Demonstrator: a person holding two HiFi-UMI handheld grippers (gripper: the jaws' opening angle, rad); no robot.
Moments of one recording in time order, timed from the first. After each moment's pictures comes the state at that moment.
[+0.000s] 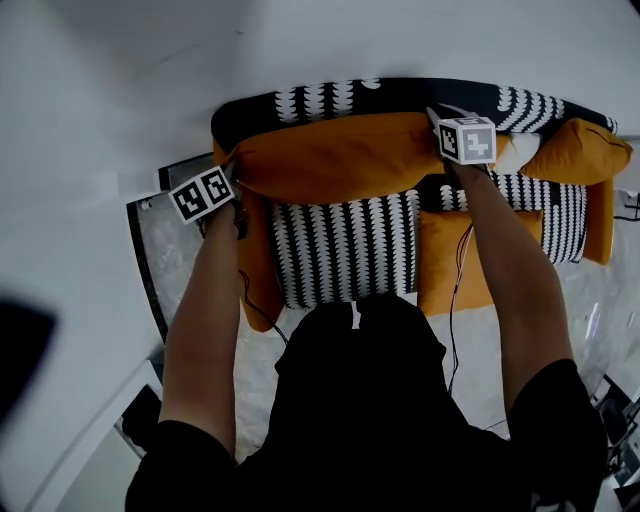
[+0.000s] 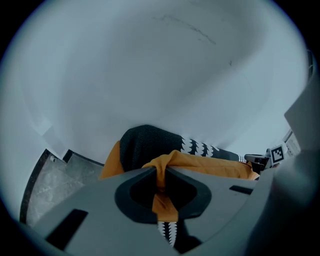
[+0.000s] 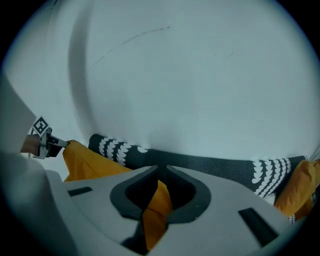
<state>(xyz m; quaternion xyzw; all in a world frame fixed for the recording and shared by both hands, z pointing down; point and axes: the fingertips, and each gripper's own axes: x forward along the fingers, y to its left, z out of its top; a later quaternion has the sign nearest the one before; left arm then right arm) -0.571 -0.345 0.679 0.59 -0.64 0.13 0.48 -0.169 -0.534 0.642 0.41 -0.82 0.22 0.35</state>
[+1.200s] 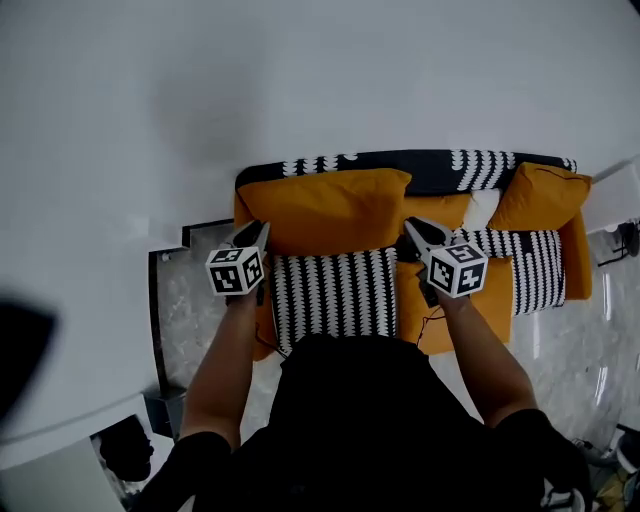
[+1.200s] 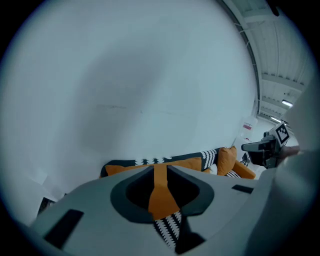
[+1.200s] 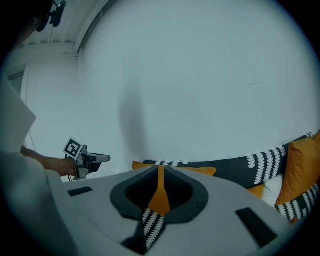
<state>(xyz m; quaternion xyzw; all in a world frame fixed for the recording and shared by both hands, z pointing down) -0.443 -0.257 0.493 0.72 -0.62 0.14 0.28 -0.131 -0.319 0.449 0.35 -0.89 0.23 0.16</state>
